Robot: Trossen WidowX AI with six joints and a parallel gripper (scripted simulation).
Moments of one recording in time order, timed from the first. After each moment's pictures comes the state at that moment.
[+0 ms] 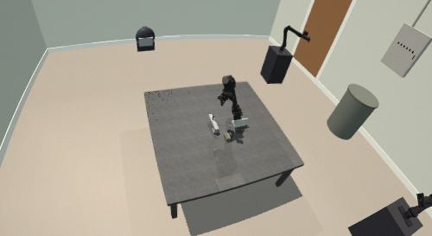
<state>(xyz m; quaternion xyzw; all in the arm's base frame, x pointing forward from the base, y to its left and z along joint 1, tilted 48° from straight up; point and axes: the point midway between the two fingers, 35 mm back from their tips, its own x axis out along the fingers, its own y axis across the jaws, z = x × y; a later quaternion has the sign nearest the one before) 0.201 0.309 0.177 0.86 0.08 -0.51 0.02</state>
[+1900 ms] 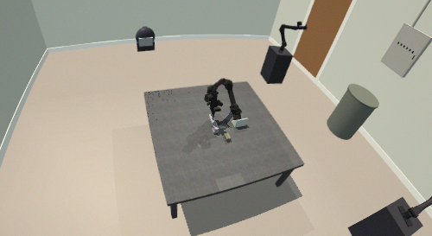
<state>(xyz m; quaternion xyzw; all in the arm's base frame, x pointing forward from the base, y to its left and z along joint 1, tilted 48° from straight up) 0.252 0.106 0.114 0.70 -0.10 -0.67 0.22</state>
